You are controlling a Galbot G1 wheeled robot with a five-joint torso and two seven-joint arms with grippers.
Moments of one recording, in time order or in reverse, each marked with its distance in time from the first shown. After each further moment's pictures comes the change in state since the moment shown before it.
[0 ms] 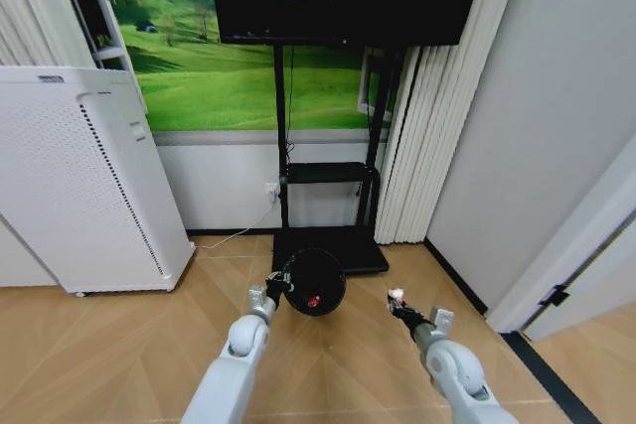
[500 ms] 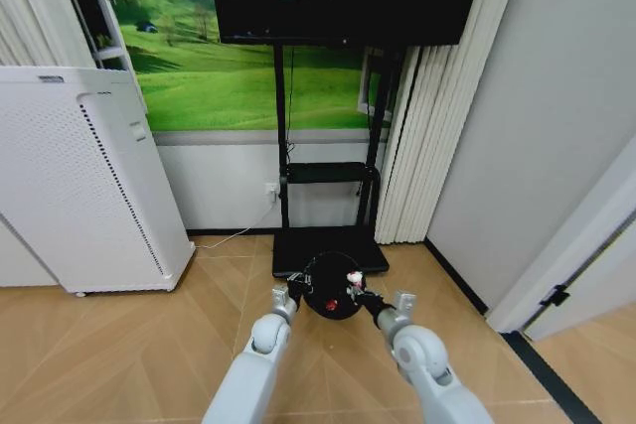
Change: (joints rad) left arm -0.029 -0.055 0.053 0.055 0.031 -0.010 -0.001; right arm 0.100 0.029 -0.228 -0.080 -0.074 -0.022 -0.033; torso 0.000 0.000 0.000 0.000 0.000
